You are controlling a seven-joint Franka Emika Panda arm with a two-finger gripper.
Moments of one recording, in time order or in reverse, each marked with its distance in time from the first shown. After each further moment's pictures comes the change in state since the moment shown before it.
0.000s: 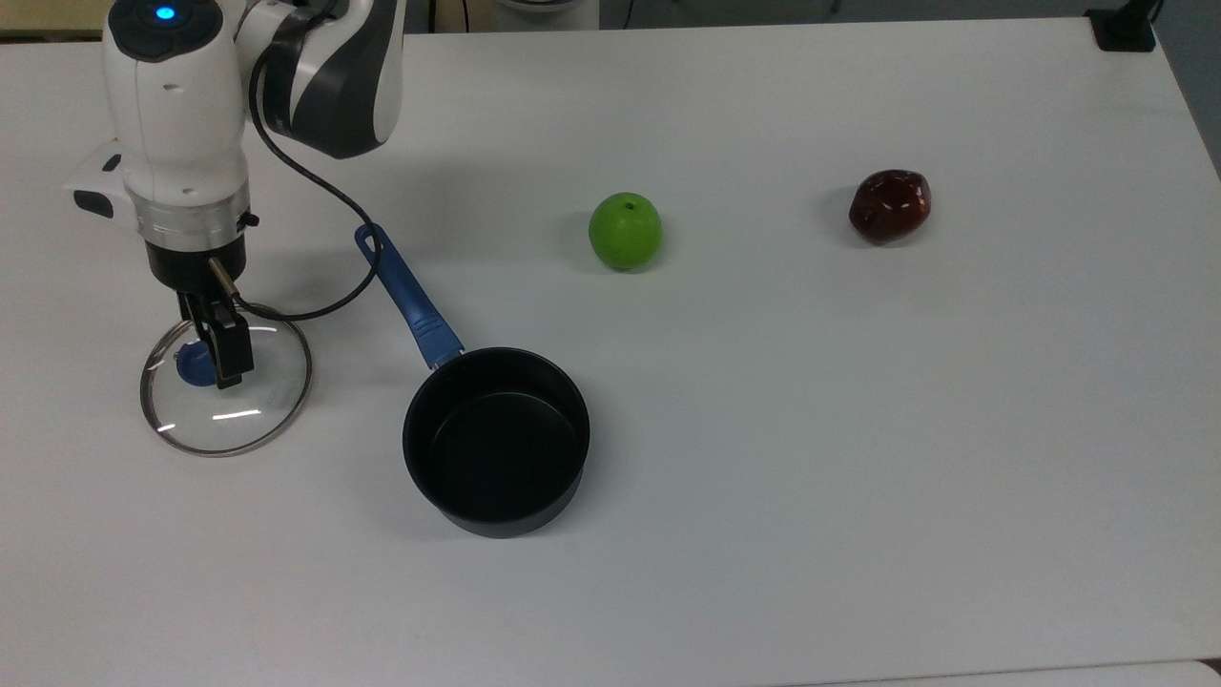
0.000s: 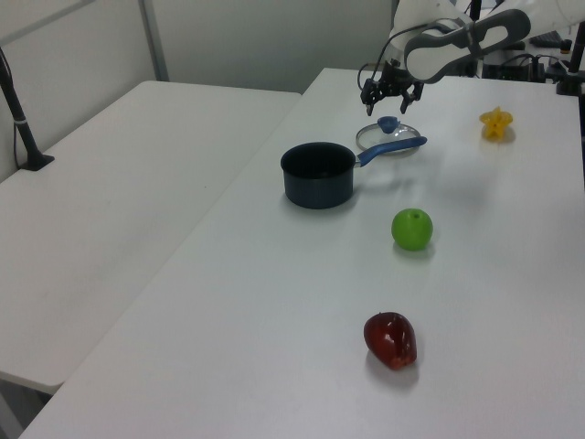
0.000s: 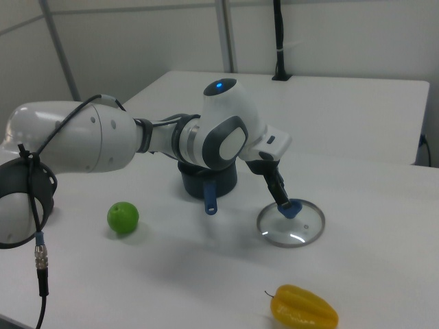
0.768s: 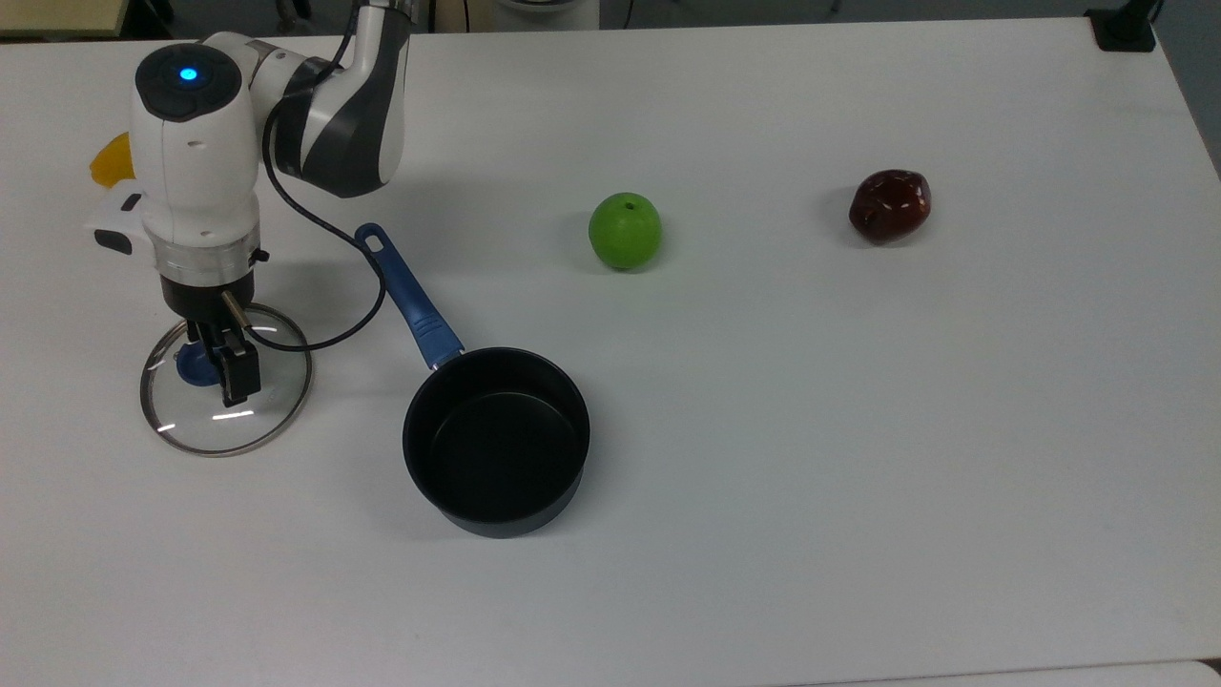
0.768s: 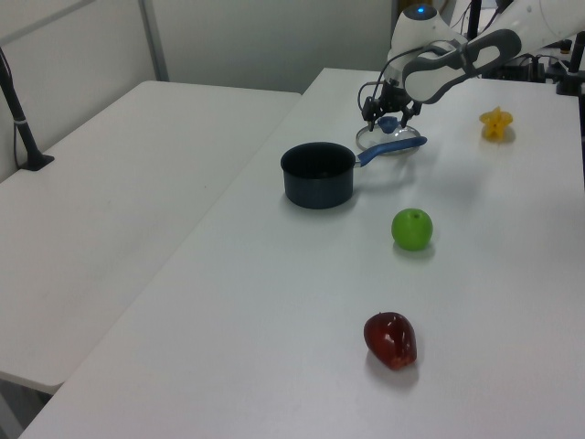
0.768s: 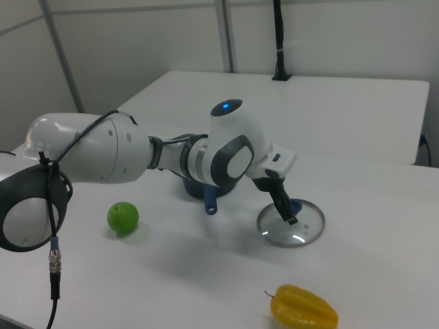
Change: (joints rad) arm -0.001 0.074 -0.014 0.001 -0.031 0.056 0.003
